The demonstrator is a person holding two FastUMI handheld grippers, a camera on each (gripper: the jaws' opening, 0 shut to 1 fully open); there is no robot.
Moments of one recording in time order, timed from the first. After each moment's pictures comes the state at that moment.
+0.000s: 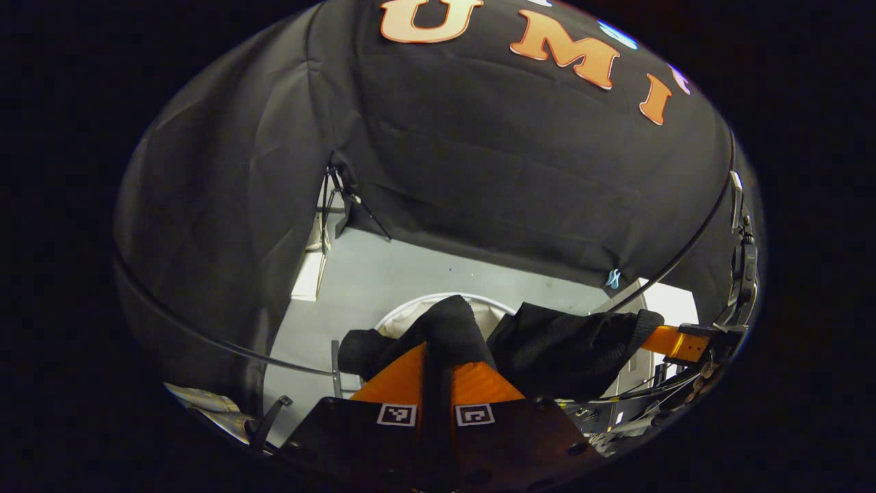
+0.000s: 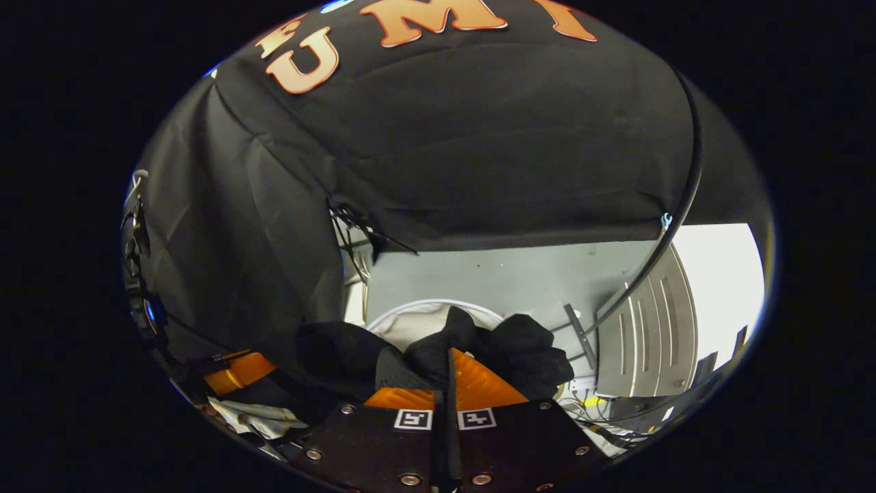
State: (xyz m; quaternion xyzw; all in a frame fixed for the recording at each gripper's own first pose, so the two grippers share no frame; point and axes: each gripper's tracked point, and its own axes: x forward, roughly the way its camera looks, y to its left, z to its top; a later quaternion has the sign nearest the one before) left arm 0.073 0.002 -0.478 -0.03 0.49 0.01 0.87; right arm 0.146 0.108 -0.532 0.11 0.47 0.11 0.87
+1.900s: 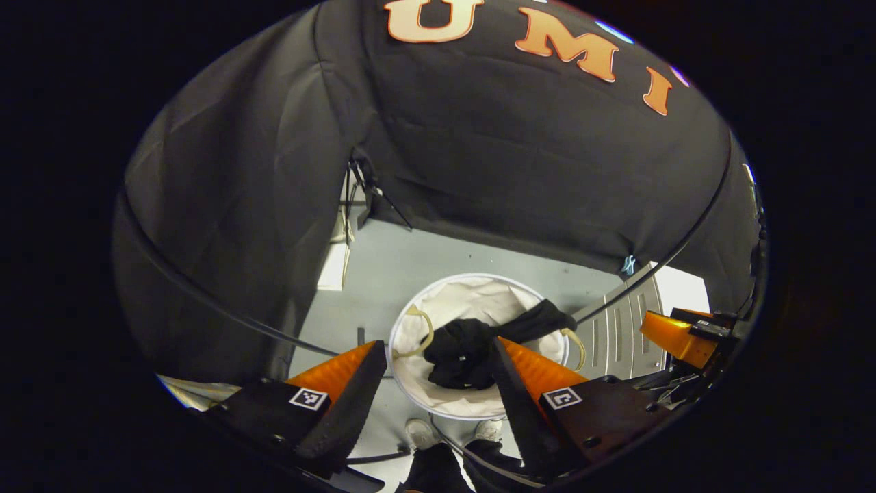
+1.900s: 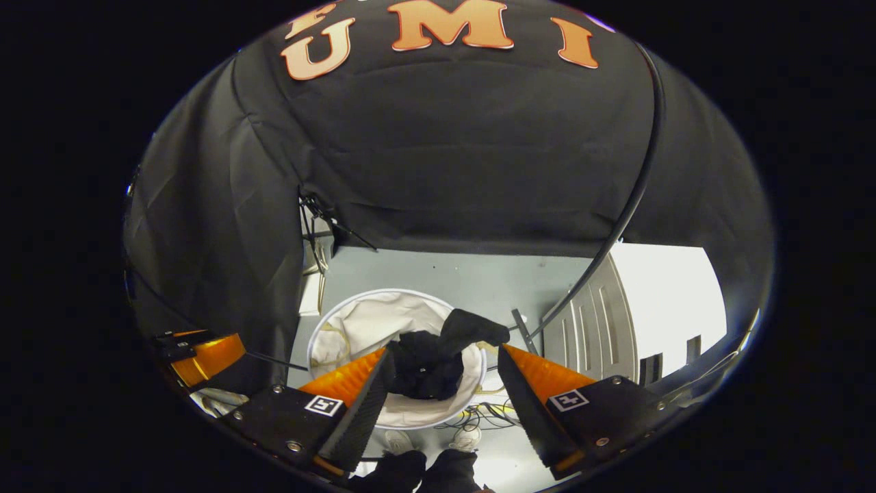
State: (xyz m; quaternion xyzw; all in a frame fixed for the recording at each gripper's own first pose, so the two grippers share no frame) left arm 0.037 0.031 -0.409 0.00 0.48 0.04 0.88; right arm 0.102 0.077 -0.465 0.04 0.44 0.04 0.90
